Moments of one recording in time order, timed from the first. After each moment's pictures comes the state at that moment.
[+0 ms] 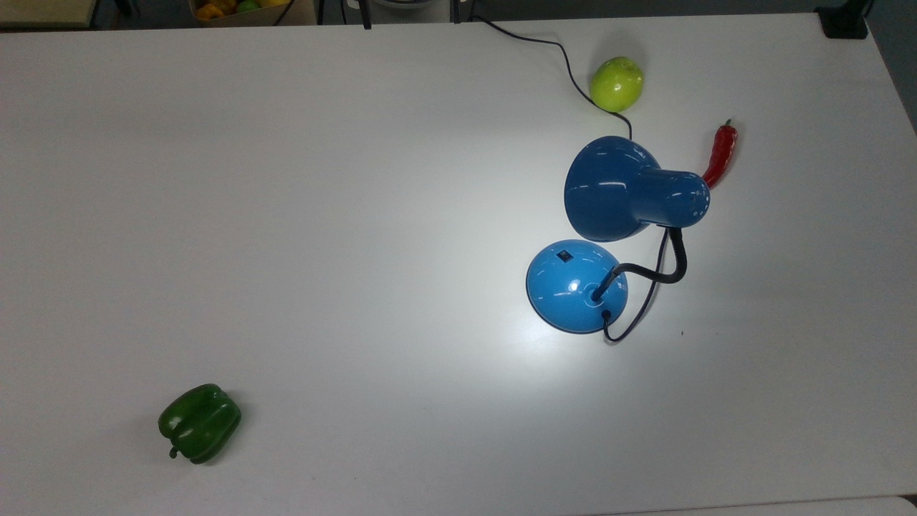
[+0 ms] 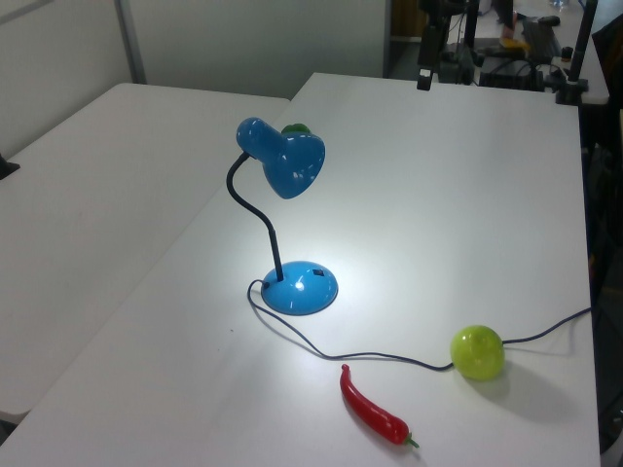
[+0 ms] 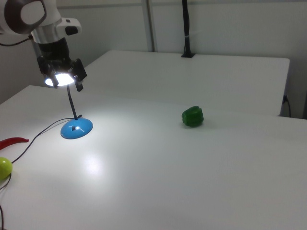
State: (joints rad) arm 0.11 -0.01 0.02 -1.61 0.04 1.70 0.01
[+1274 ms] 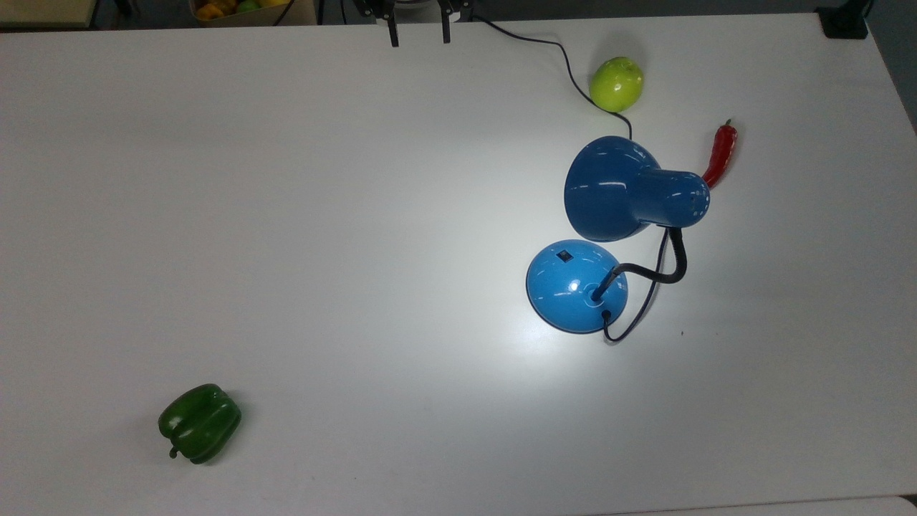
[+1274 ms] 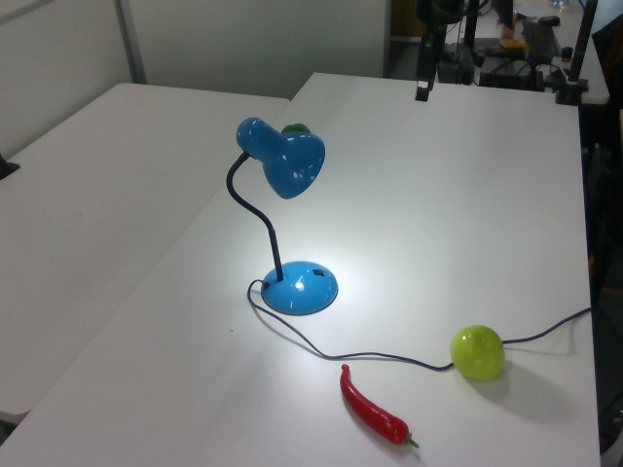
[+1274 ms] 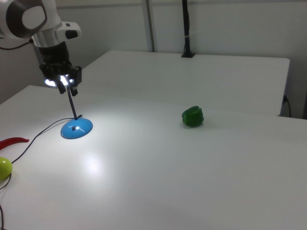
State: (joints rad) arm 0.12 0.00 0.03 -1.64 0.04 1.73 0.01
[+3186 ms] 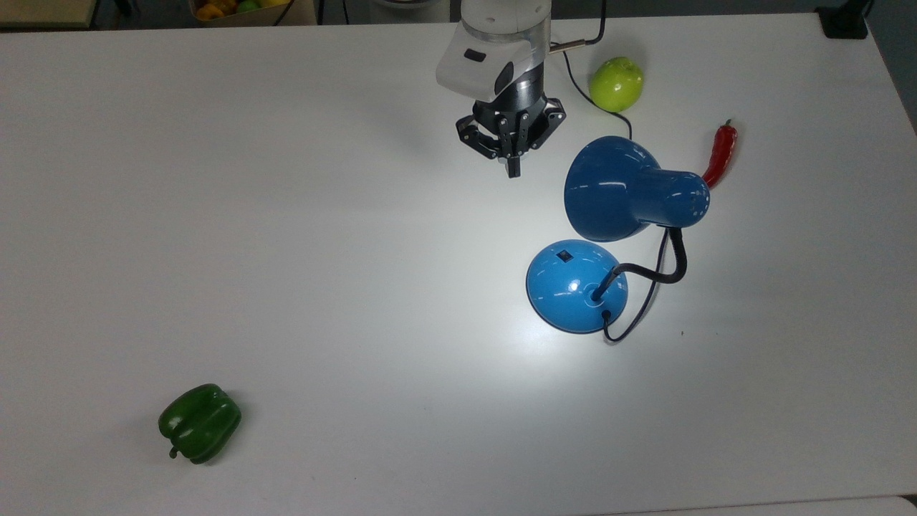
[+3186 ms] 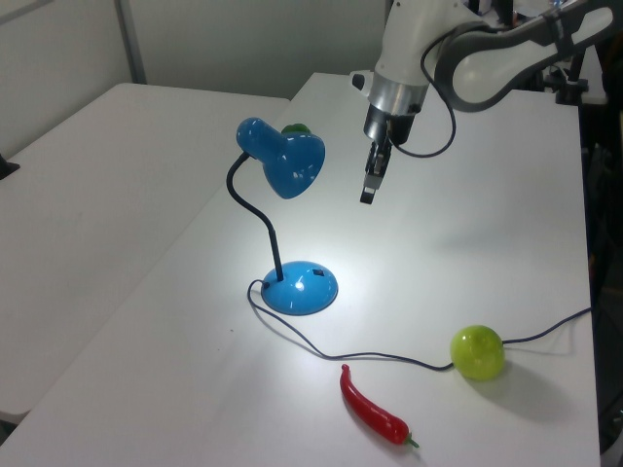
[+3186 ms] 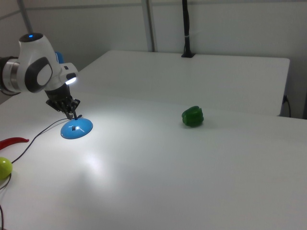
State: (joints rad) arm 0.21 0.19 0.11 -1.86 0.04 2.29 0.01
